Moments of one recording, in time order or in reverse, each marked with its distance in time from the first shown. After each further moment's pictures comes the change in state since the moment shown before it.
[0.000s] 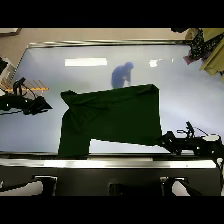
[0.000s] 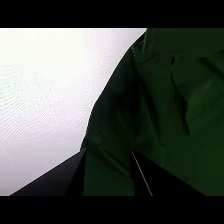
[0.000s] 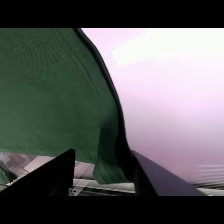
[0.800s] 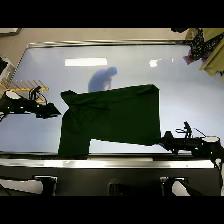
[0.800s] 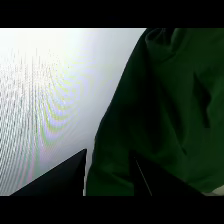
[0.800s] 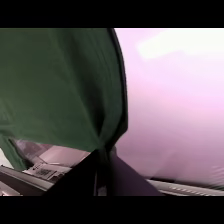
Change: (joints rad) left arm 0.002 -0.229 0.000 -0.101 0.005 0.211; right arm 0.000 0.000 -0.014 0.109 0.058 -0.080
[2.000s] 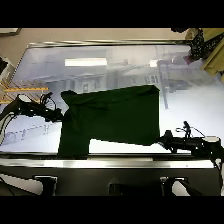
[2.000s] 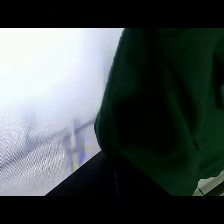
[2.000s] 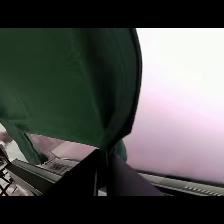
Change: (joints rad) left arm -0.056 -0.093 -0.019 -0.019 -0.040 0.064; right arm 0.000 0.000 0.000 0.056 0.030 -0.016
